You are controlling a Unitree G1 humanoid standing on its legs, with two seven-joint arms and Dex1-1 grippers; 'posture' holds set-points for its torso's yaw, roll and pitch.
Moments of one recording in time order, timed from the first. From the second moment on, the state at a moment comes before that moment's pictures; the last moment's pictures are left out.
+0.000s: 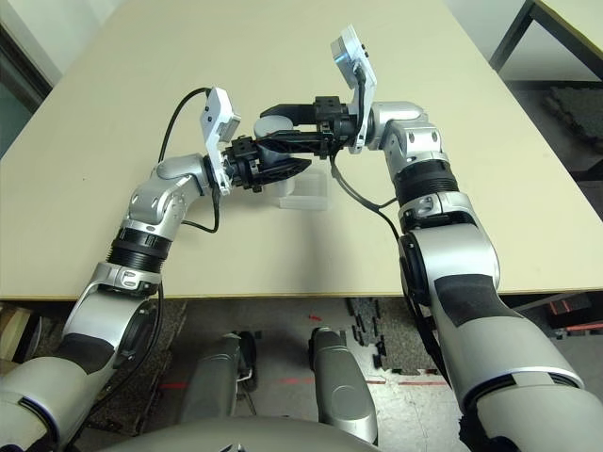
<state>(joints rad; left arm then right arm) -0.80 0.21 -0.09 0.38 -0.32 0.30 -1.00 -1.16 -0.31 -0.01 0.90 0.31 0.19 1.53</state>
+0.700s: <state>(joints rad) -0.79 0.20 -0.09 0.38 -0.32 0.30 -1.01 -1.19 -0.34 -0.19 0.88 0.46 0.37 1.35</state>
